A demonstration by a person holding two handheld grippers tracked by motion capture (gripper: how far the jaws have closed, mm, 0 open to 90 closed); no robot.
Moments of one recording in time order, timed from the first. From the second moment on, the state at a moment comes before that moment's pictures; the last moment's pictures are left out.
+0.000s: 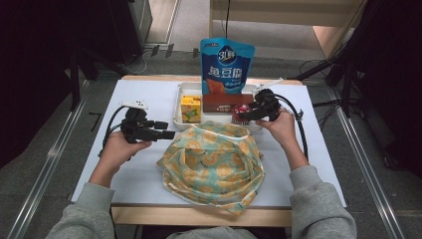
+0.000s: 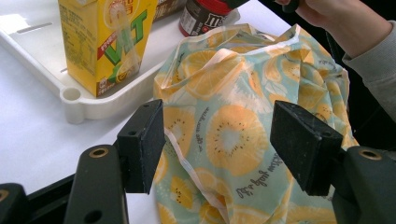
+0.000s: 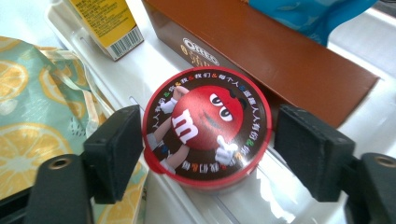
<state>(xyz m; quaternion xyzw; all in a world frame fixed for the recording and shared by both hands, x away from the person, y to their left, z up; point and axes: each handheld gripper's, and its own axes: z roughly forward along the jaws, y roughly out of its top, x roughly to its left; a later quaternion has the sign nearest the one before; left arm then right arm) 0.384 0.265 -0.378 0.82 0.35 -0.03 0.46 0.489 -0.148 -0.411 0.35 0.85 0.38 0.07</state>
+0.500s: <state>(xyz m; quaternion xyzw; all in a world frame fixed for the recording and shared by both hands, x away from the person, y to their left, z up) 0.384 0.266 -0.375 0.81 0.36 -0.02 0.46 0.462 -0.157 -0.400 0.36 0.84 0.40 0.08</state>
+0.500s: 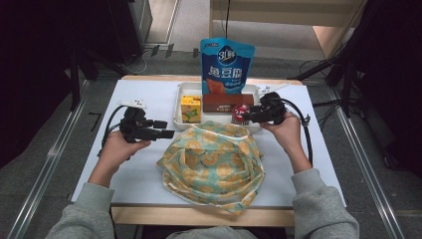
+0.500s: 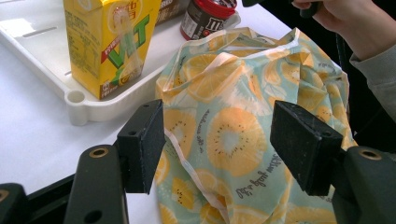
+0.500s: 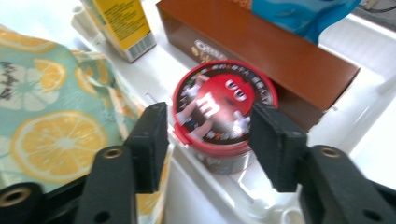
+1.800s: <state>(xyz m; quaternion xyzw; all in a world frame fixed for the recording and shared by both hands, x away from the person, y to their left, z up) 0.387 0.264 -0.378 0.81 0.36 -0.03 0.46 0.456 -0.142 -0.422 0.35 0.85 0.39 0.08</state>
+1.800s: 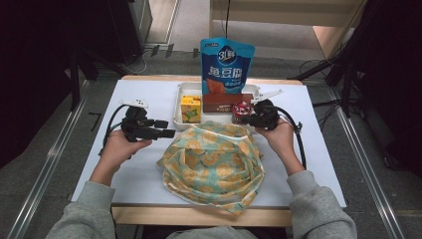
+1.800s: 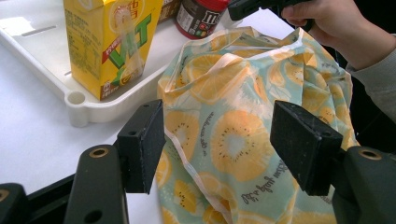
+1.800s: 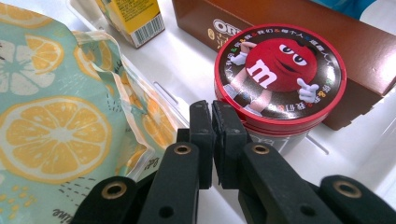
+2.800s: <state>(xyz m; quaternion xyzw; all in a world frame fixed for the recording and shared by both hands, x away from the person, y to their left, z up) 0.387 0.264 -0.377 0.82 0.36 -0.03 0.45 0.455 -0.148 -0.414 0.36 0.84 0.40 0.04</state>
